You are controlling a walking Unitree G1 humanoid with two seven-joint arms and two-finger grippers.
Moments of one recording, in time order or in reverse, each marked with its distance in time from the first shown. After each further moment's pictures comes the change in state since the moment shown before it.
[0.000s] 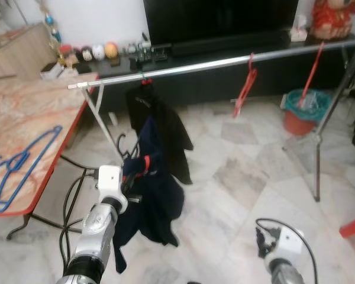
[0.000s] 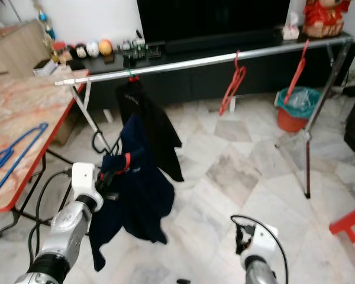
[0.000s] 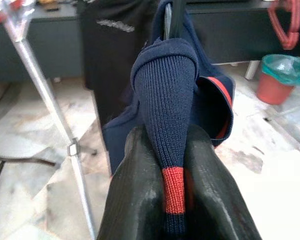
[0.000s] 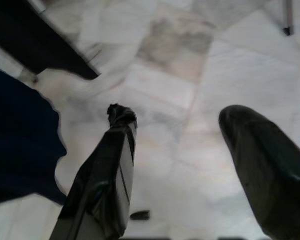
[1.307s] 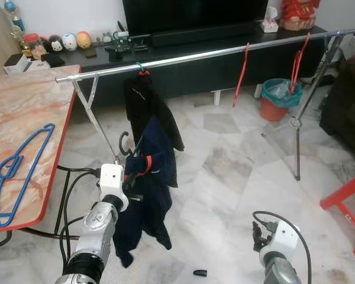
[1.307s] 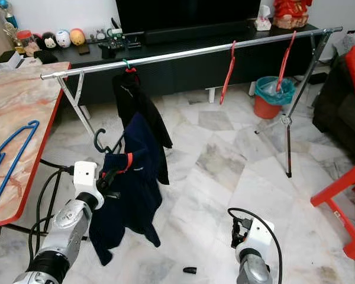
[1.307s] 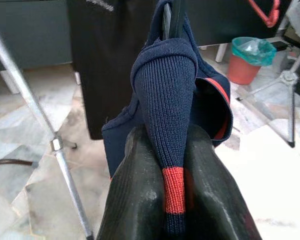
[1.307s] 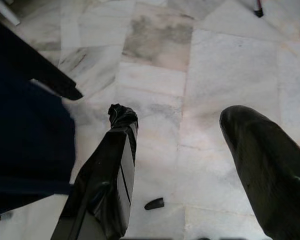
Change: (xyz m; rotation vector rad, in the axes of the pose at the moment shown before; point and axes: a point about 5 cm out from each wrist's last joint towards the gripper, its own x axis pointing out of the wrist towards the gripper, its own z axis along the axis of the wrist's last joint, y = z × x) left arm 0.000 -0.004 -0.003 0.005 0.022 -0.025; right arm 0.005 0.008 0.007 0.029 -0.011 -0.019
